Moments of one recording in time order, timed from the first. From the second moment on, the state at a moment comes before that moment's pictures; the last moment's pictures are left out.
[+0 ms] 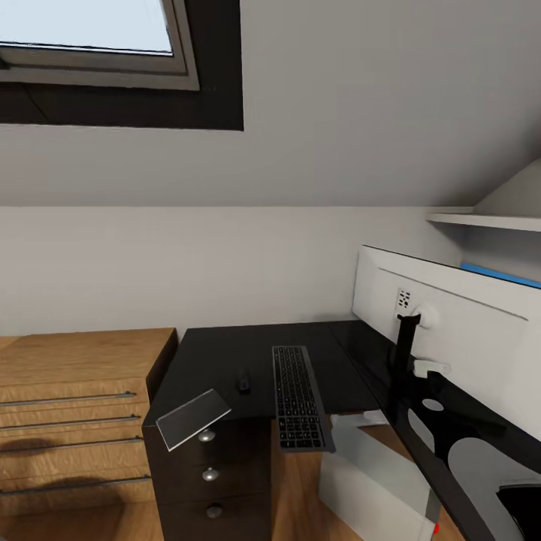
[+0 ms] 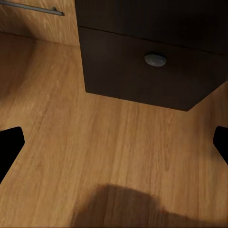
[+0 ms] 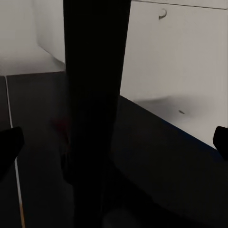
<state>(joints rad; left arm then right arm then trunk) 0.15 -0.04 0.00 -0.96 0.21 0.04 0.17 -0.82 -0.21 0.12 -0.26 -0.18 -0.29 -0.23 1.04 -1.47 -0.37</state>
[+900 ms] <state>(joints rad) 0.15 -0.04 0.00 -0.94 0.21 0.04 0.17 -0.82 -0.21 0.11 -0.26 -0.18 -0.30 -0.23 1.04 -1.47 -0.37</state>
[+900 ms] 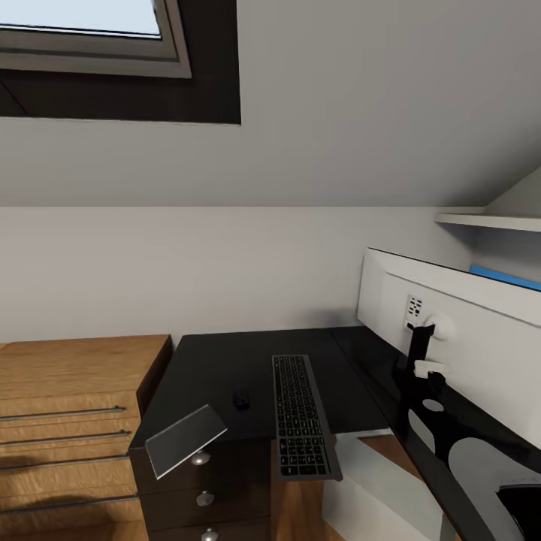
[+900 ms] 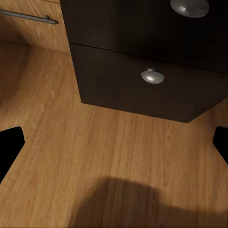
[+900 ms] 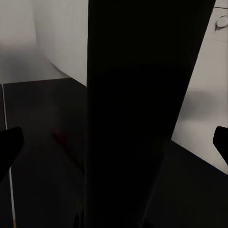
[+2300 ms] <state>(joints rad) 0.15 -0.04 0.00 -0.93 0.22 0.04 0.18 -0.82 -0.22 0.11 -0.26 -0.17 -0.30 -0.23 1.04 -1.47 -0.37</state>
